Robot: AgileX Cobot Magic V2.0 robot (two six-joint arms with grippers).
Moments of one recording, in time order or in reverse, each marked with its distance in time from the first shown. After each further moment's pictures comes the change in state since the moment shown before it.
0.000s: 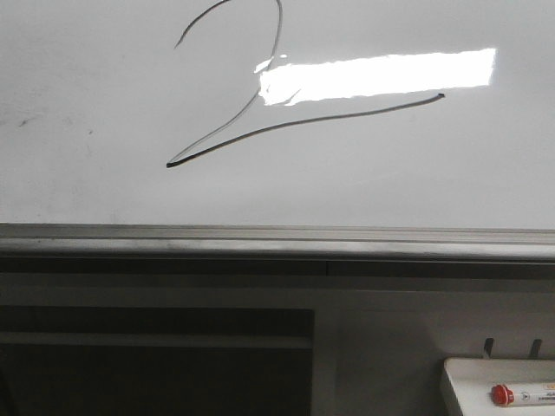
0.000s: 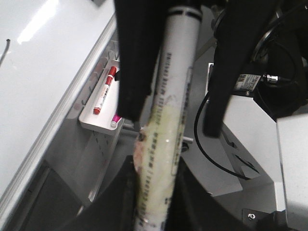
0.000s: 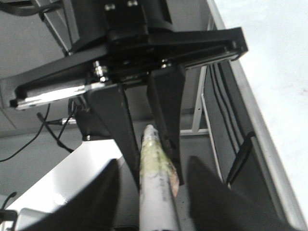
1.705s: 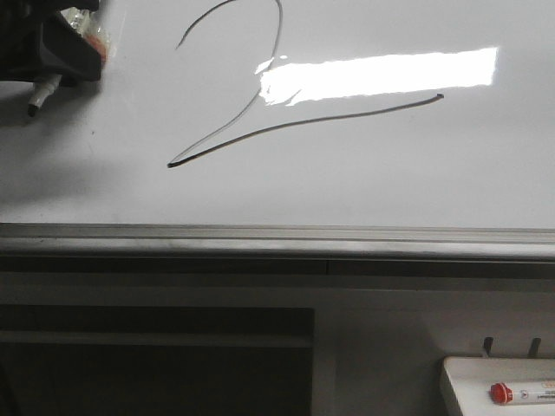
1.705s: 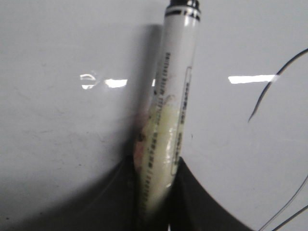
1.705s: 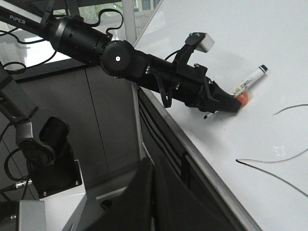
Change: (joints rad) left arm 0.469 0.420 0.166 0.064 -0.824 -0.486; right arm -0.232 -0.461 0.203 -0.020 -0.050 0.192
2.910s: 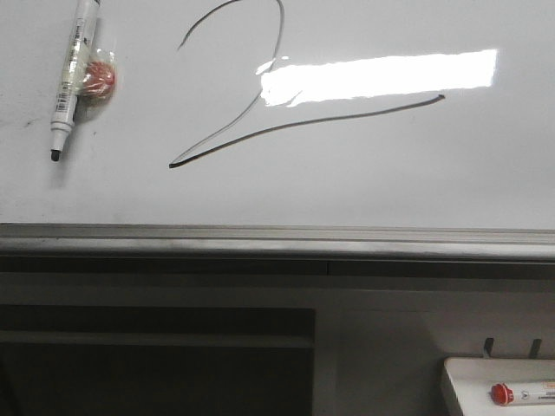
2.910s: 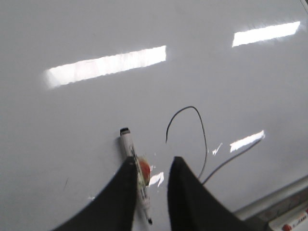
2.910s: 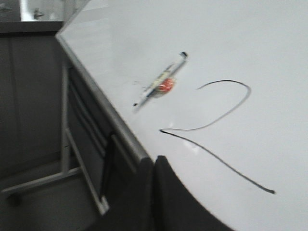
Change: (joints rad) left arm 0.001 -1.023 0.121 0.329 0.499 0.000; right arm -0.001 -0.250 0.285 -0.360 -0.224 0.092
